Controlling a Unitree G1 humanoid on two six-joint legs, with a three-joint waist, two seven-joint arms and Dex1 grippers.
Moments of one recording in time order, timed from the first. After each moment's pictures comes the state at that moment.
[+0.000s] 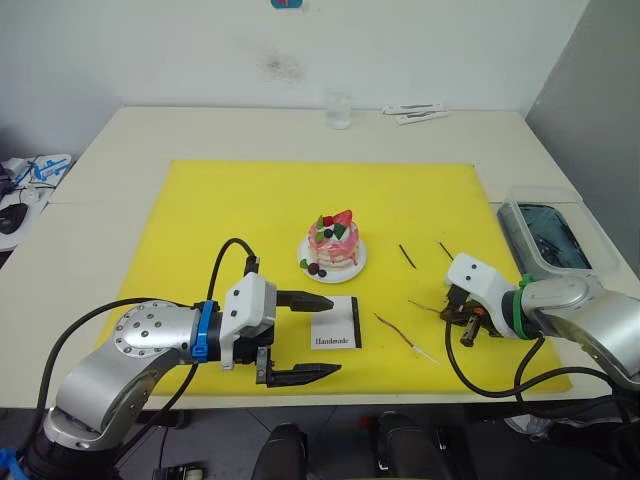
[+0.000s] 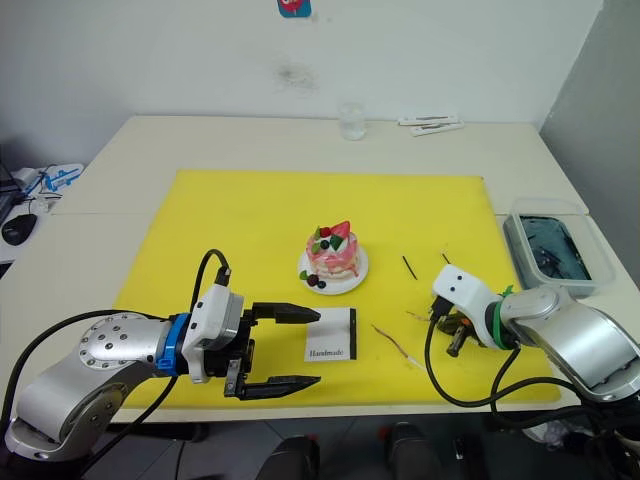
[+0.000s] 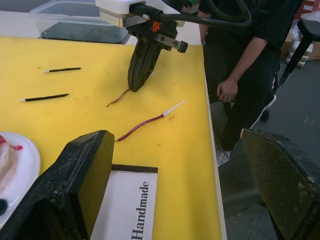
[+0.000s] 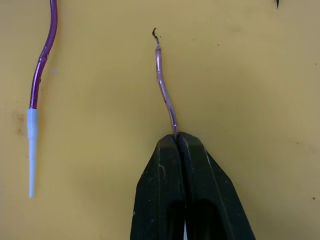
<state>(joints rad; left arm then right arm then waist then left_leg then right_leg) -0.11 0.80 -0.02 -0.62 -0.63 0.50 -1.05 -0.44 -0.97 0.24 -0.59 0.45 1.30 0.71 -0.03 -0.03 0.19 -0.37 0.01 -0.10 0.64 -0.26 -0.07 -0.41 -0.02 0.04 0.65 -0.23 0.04</state>
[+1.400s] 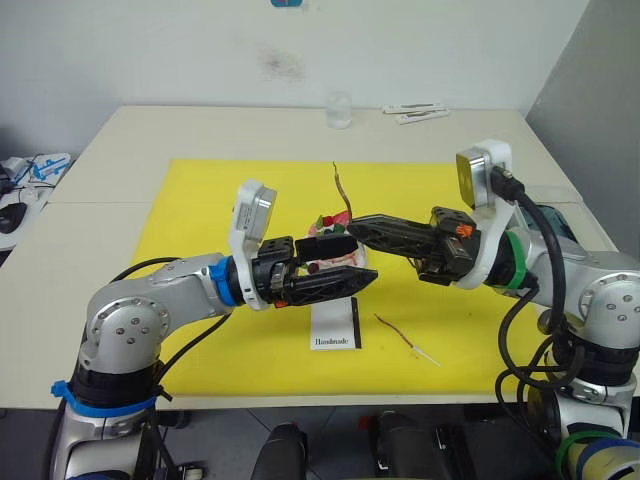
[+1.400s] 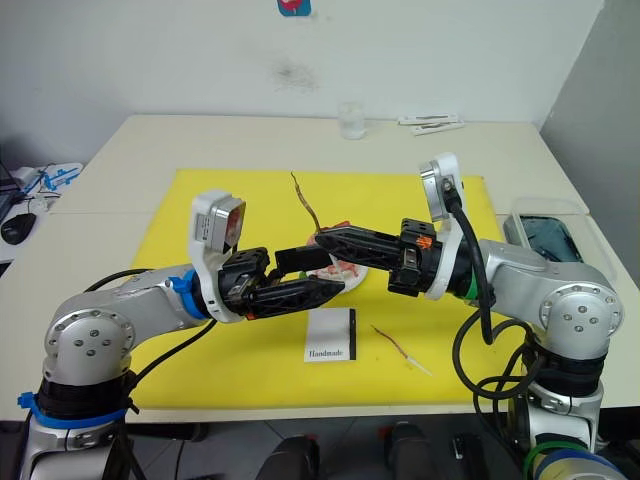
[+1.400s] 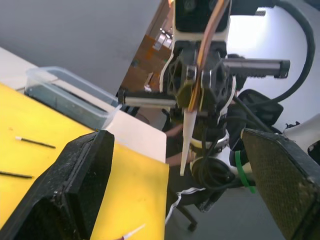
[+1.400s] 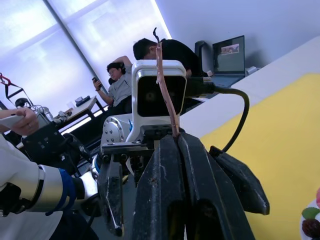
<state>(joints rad) -0.48 0.59 0.08 -0.43 -1.33 0.97 -0.64 -0.65 -0.42 -0.20 -0.47 1.46 1.22 0.32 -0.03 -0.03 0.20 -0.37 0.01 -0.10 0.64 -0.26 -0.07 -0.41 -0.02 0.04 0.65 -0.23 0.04</state>
